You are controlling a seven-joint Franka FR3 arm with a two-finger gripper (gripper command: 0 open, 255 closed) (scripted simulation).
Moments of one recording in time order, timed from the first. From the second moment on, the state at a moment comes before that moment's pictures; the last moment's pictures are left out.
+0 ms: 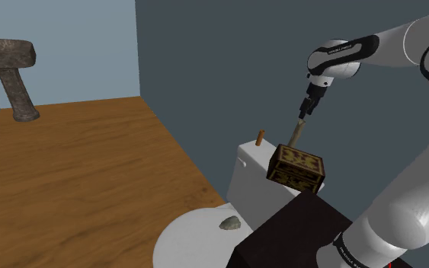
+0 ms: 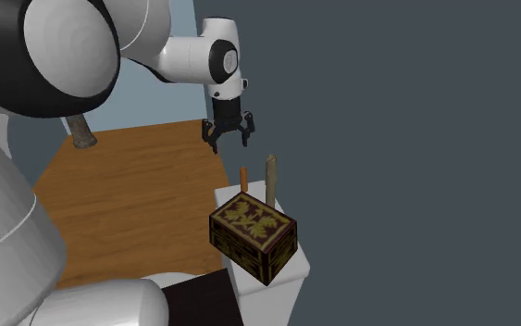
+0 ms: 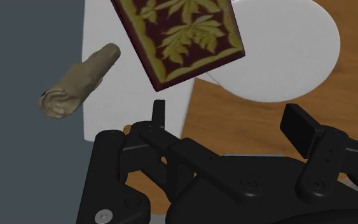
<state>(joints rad) -0.14 0.01 -0.50 -2.02 -0.02 2.01 -0.72</state>
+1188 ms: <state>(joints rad) -0.40 0.60 -0.49 -1.46 0.30 1.97 -1.00</state>
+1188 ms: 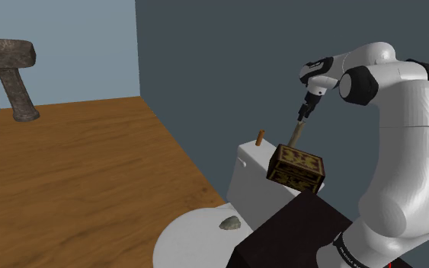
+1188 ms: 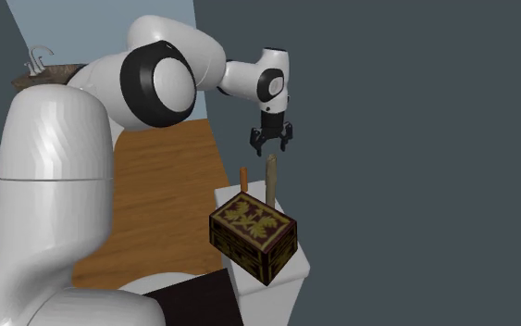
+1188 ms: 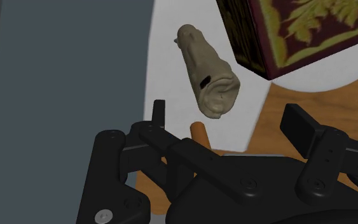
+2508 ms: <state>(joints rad) -0.40 0.62 -0.48 -1.49 0.31 2.02 -1.01</state>
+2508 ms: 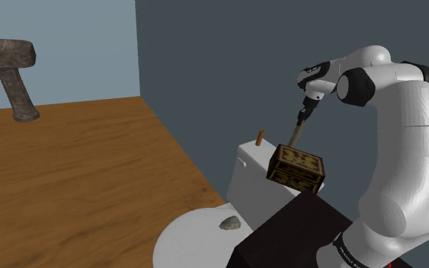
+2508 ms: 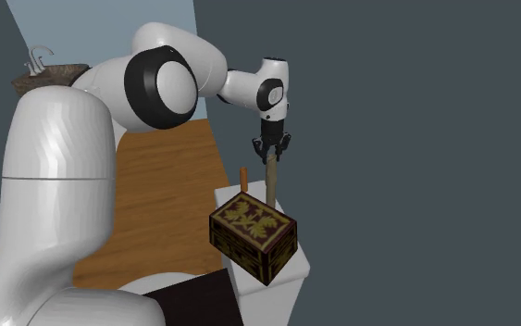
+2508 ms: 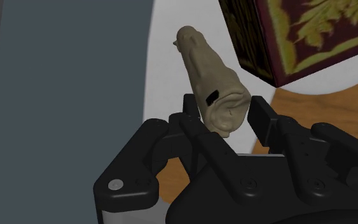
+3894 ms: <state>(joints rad) -0.41 0.56 -0.50 -1.34 0.27 1.81 -0.98</state>
